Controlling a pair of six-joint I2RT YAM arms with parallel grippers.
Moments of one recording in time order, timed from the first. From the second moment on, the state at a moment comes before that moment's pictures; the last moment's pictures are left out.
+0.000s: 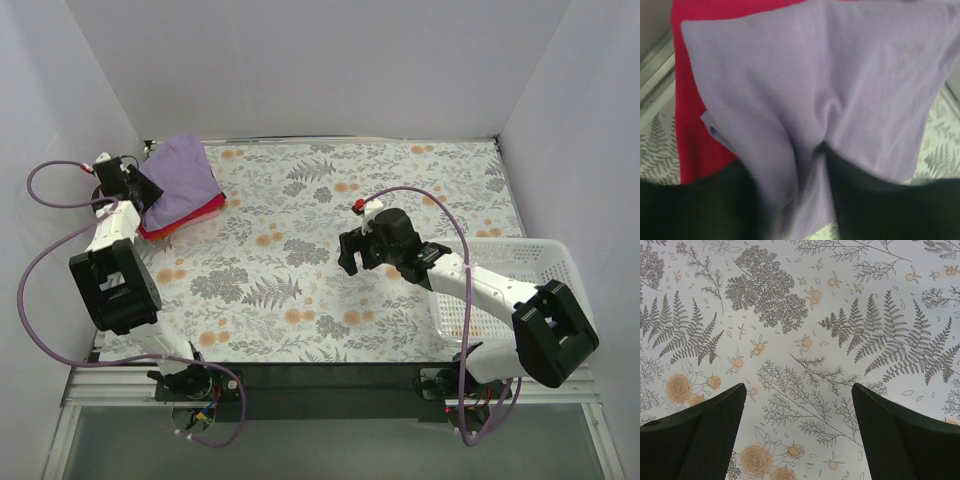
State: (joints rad) left arm 0.39 1.70 1.24 -0.18 0.08 -0.51; right arm 0.70 1.36 0.79 -0.05 -0.09 0.18
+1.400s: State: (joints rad) left arm -0.30 0.88 0.81 -0.16 -0.28 -0.50; right arm 0.50 0.98 0.79 -0.17 0.21 0.14
